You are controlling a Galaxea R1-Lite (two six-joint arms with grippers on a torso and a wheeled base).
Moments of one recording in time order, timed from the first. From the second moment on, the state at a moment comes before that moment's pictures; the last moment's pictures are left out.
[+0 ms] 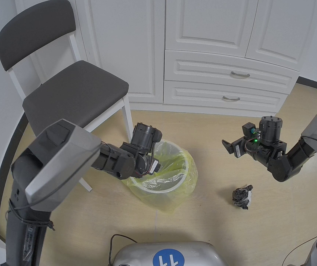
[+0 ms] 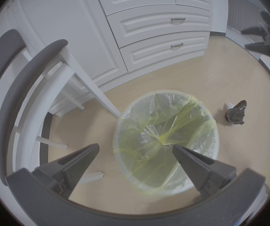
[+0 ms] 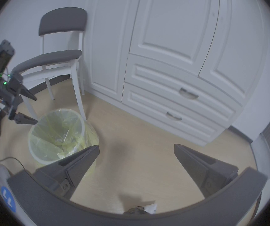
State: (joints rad) left arm -0.57 2.43 -1.57 -0.17 0.41 0.13; right arm 0.23 2.15 -0.95 -0.97 -0.06 -0.36
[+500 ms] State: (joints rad) left arm -0.57 2.73 -1.98 0.05 0.47 0.18; right arm 0.12 2.10 -0.84 -1.06 -0.04 -0.44
